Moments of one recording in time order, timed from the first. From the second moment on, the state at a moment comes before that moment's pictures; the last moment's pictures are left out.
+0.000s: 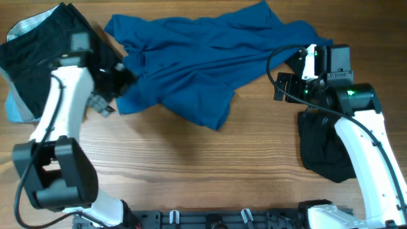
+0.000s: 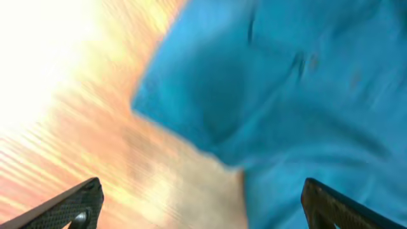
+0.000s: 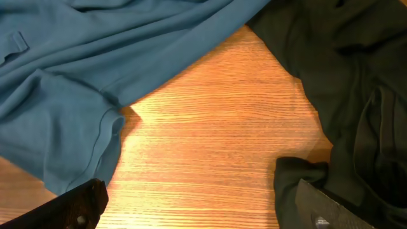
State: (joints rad) left arm 0.09 1.76 1.37 -1.05 0.18 -0.76; right arm 0.10 1.34 1.19 -0.88 -0.04 0.18
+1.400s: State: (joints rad) left arm 0.05 1.43 1.03 -1.07 0.11 -0.68; right arm 0.10 1.48 1.19 -0.87 -0.02 0.23
